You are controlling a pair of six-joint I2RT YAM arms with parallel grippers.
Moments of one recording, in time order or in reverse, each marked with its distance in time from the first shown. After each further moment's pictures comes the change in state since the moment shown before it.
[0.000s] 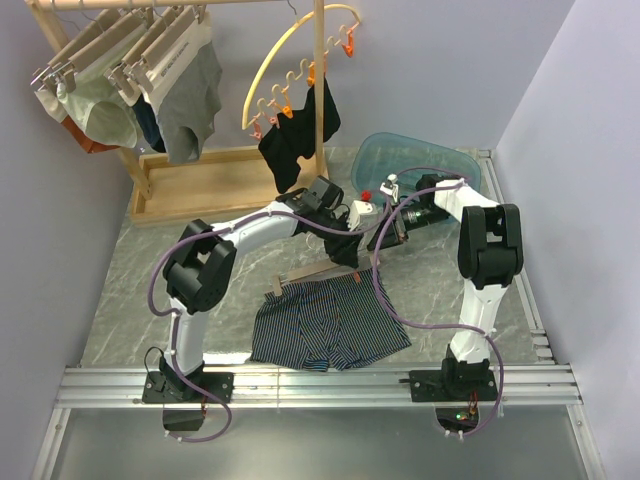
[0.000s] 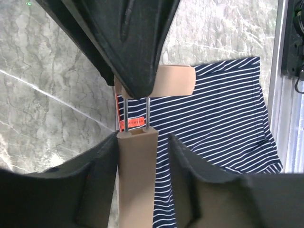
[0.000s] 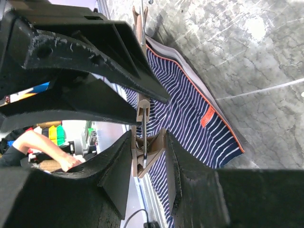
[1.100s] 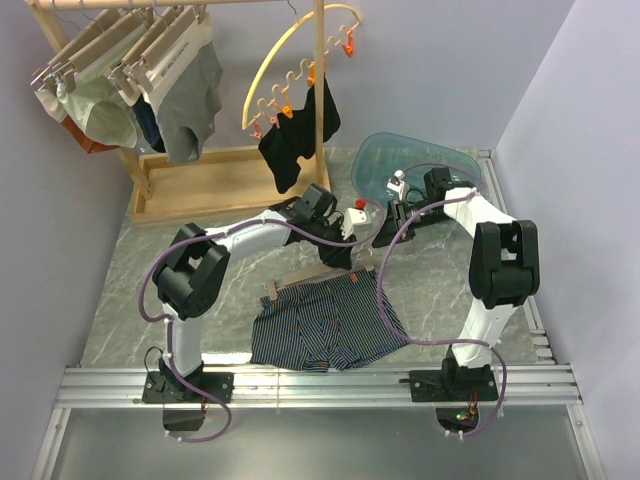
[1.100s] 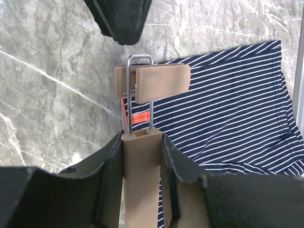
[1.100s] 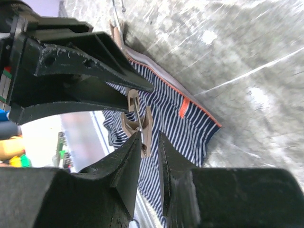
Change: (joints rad) left arm 0.000 -0.072 -0.146 0.114 -0.061 0.053; right arm -0.011 -0.198 -0.148 0.287 0.153 0.252
